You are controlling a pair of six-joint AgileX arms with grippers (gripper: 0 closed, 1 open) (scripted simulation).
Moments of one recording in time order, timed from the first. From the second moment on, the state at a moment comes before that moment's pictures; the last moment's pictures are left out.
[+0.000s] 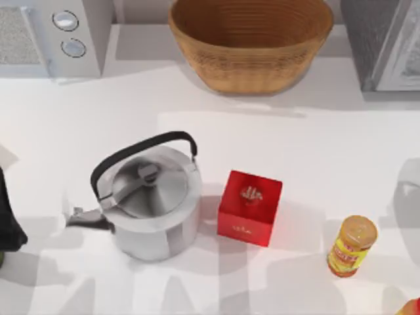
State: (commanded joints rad) left arm 0.00 0.00 0.00 0.00 0.00 0.00; right arm 0.05 0.18 0.29 -0.09 0.04 0.00
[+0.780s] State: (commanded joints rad) left arm 0.00 0.00 0.00 0.00 0.00 0.00; right arm 0.00 0.01 -0.01 0.00 0.00 0.00
